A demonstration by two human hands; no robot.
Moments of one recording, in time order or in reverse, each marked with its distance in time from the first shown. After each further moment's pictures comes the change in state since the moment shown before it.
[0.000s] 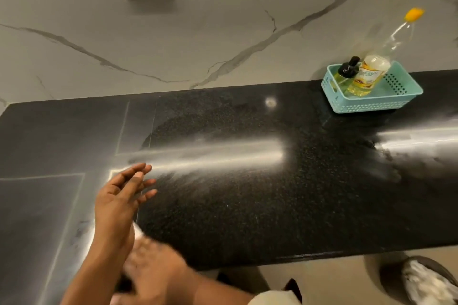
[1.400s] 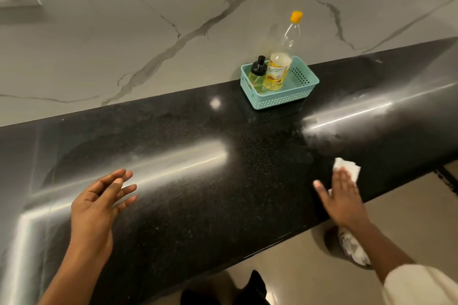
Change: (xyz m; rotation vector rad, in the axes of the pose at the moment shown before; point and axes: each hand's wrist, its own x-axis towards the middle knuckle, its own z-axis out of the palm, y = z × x) left_hand 0.004 -0.031 0.121 0.073 -0.231 -0.083; right_hand -0.406 0.353 -0.081 0.217 0.380 1.342
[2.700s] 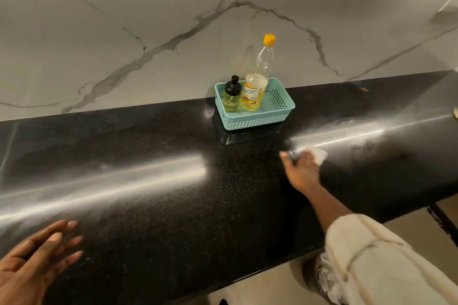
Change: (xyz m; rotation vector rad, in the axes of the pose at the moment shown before) left_hand -0.030 -0.053 0.007 -0.055 0.184 -0.246; right_hand 0.182 -0.030 -0.054 0.058 -0.034 0.019
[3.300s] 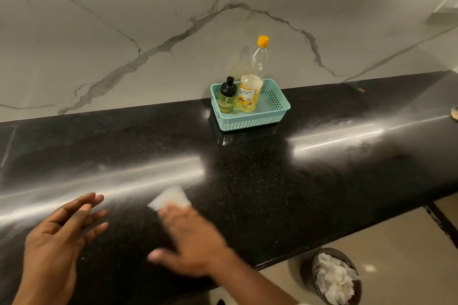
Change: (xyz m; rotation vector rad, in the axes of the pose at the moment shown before) left_hand -0.031 0.010 0.079 -0.021 -0.144 0.254; right_hand -0.209 -0.129 0.118 -0.096 -0.271 -1.087
